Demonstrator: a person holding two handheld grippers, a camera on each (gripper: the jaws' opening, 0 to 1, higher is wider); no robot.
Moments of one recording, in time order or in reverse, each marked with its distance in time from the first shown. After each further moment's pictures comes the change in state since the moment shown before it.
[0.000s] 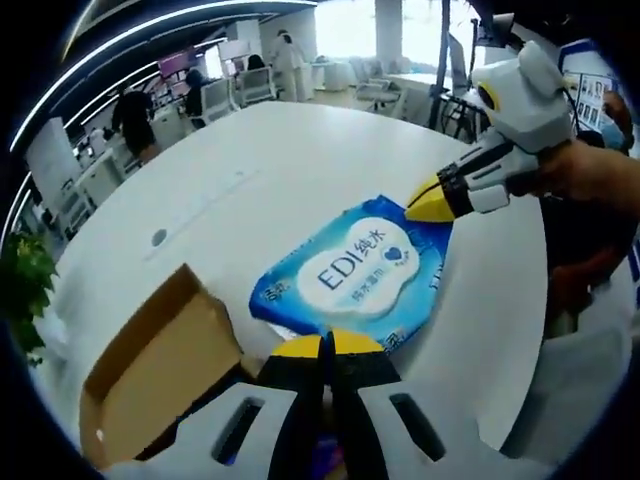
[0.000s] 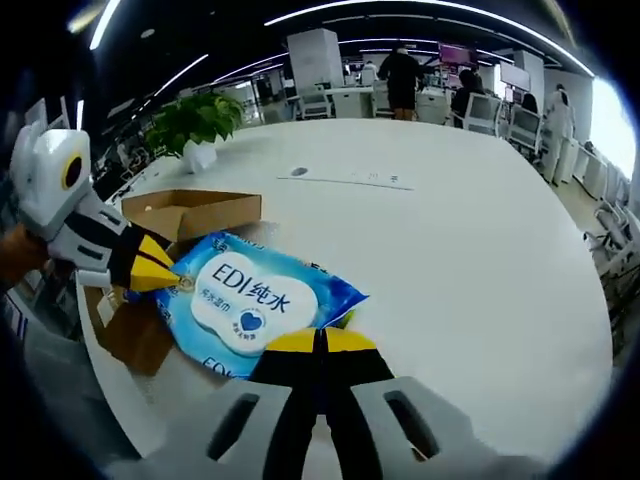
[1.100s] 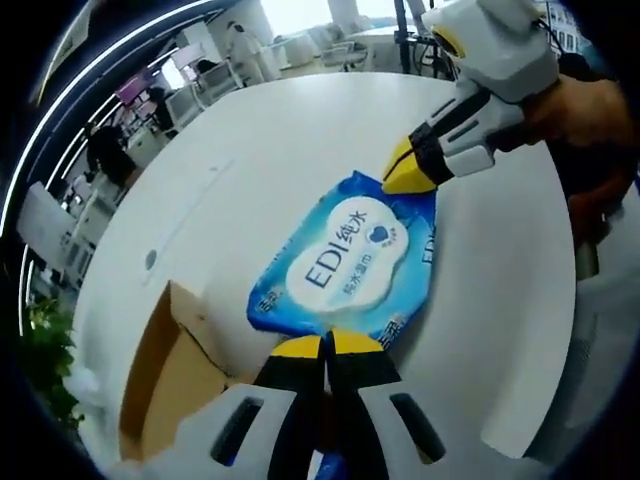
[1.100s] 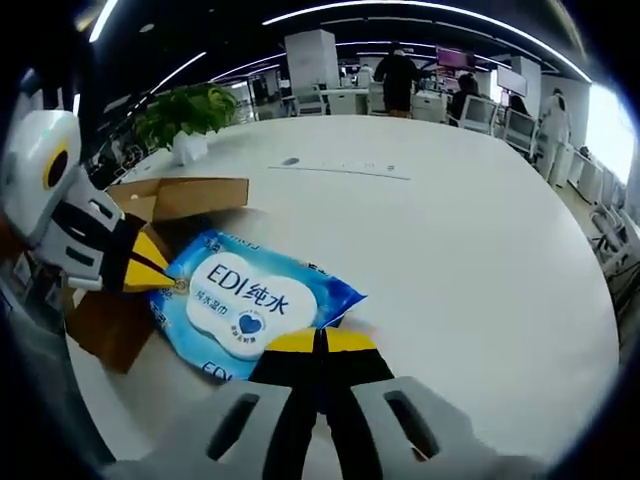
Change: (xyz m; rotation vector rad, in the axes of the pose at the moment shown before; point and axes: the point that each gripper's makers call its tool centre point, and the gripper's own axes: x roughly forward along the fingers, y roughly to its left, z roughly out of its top) left arm 0.028 0.000 -0.018 0.221 0.125 0.033; right arm 0.025 -0.006 -0.017 -0.013 -0.018 -0.034
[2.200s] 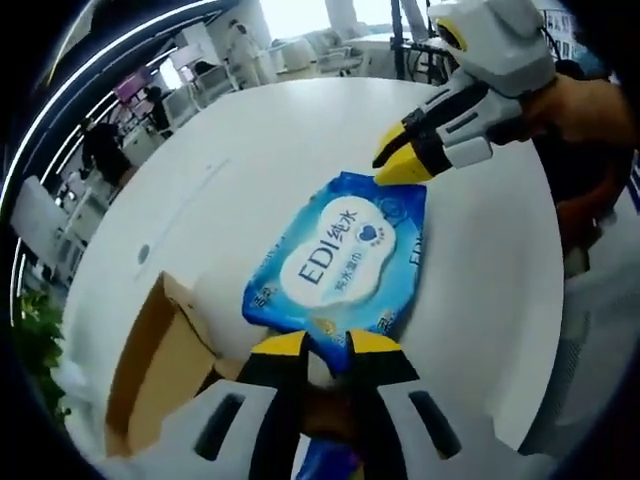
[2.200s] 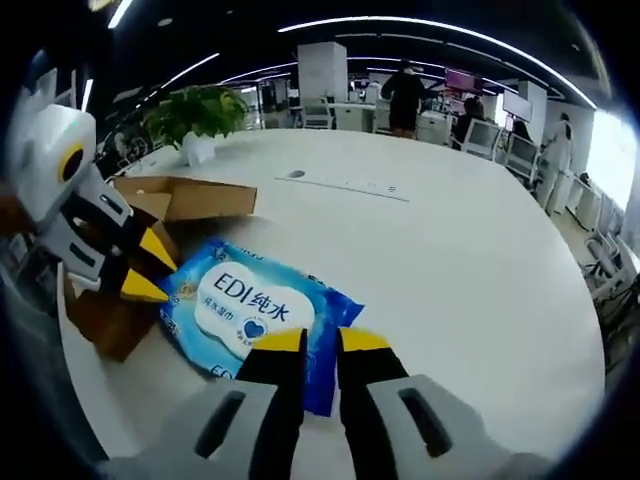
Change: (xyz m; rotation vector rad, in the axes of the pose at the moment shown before) left arm -0.010 -0.010 -0.001 -0.088 -0.076 -0.078; right arm -0.019 0.003 0.013 -0.099 -0.057 -0.011
